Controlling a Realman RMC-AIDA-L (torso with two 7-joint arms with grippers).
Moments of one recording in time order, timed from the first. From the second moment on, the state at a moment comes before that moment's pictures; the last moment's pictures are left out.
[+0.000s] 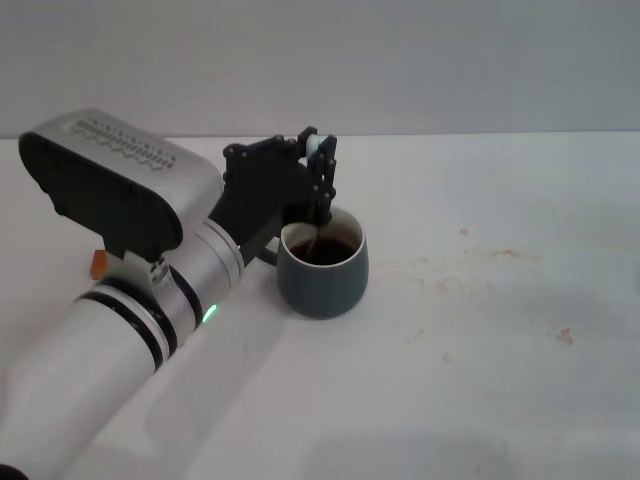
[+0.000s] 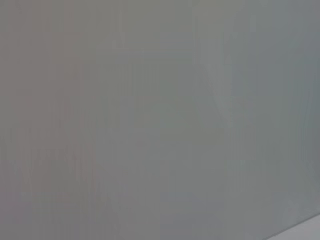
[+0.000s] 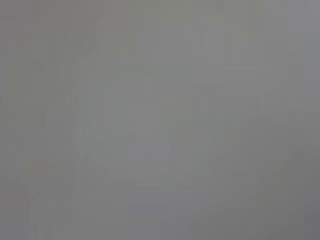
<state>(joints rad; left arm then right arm) -0.02 -2.06 -0.99 -1.52 2.39 0.07 0.55 0.27 2.08 1.56 0.75 -2.40 -0.73 -0.80</state>
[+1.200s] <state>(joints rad) -0.24 -2.06 -0.84 -1.12 2.37 0.39 0.38 0.19 2.08 1.52 0.83 -2.40 -0.72 -0.86</state>
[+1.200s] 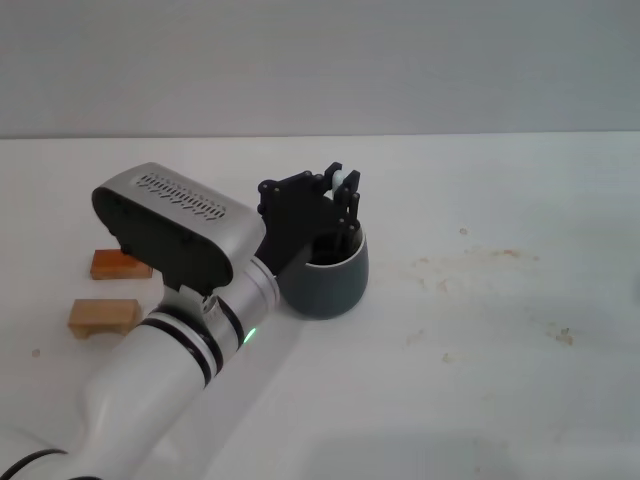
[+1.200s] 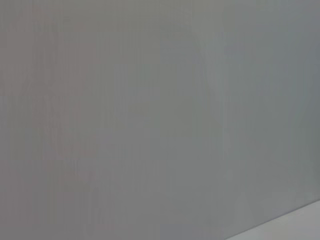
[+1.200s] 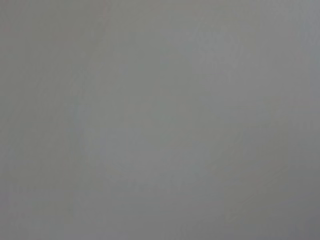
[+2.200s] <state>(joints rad) -0.18 -2.05 -0.89 -1.07 2.46 0.39 0.34 0.20 2.08 1.52 0.87 -2.38 -0.68 -0.91</state>
